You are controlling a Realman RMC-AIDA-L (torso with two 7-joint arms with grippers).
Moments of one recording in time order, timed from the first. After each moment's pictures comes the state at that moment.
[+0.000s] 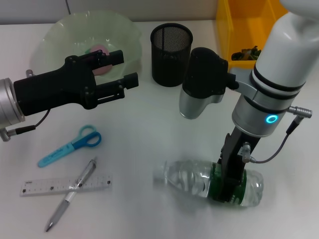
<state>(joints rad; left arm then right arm) -0.41 -2.06 0.95 0.71 1.54 1.58 -1.32 0.90 2.09 -1.69 -1.02 -2.43 -1.68 2.42</state>
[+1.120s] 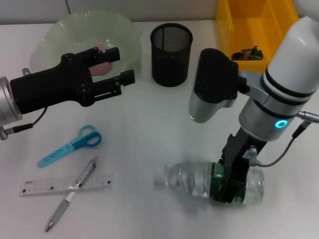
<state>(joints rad) -0.41 -2.05 0.94 0.70 1.54 1.58 -1.31 0.81 2.08 -1.69 -1.14 -2.44 -1.69 2.39</state>
